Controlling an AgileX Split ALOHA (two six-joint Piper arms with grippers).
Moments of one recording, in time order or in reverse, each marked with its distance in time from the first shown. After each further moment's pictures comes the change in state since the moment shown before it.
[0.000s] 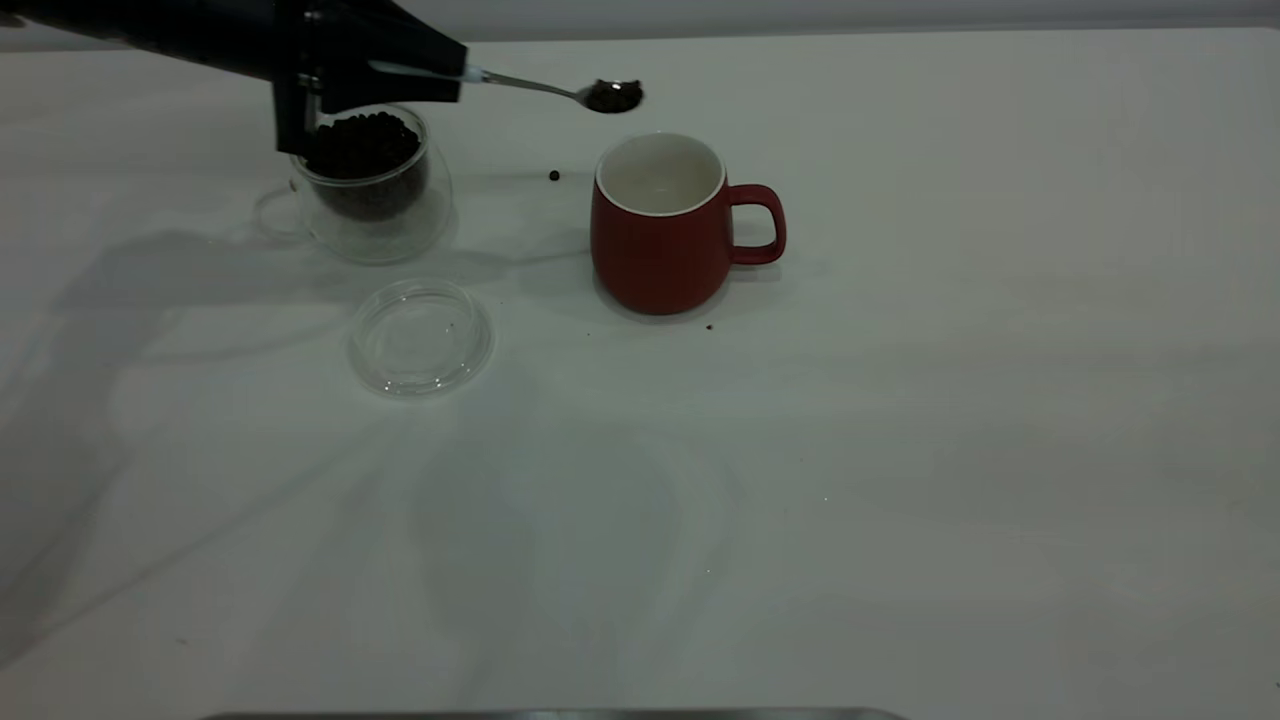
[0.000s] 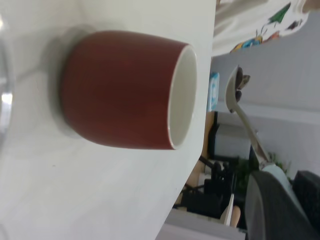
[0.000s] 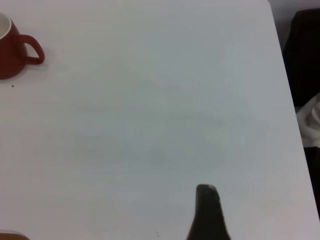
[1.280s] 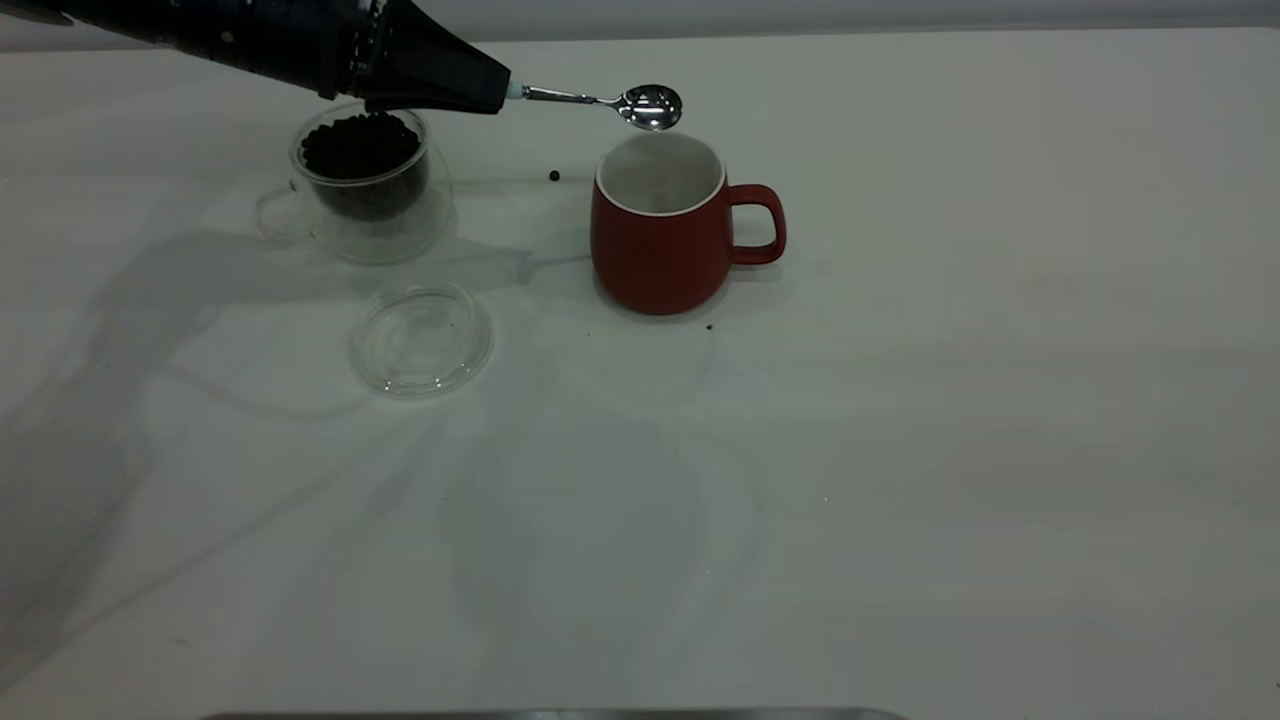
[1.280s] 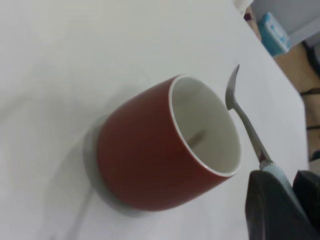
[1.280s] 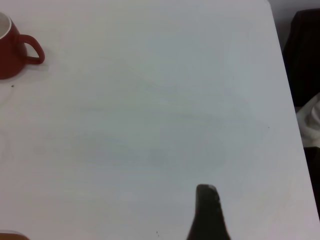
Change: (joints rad) left arm -0.046 0.000 0.000 0.000 -0.082 0.752; right arm 0.000 0.000 0.000 0.000 0.000 0.000
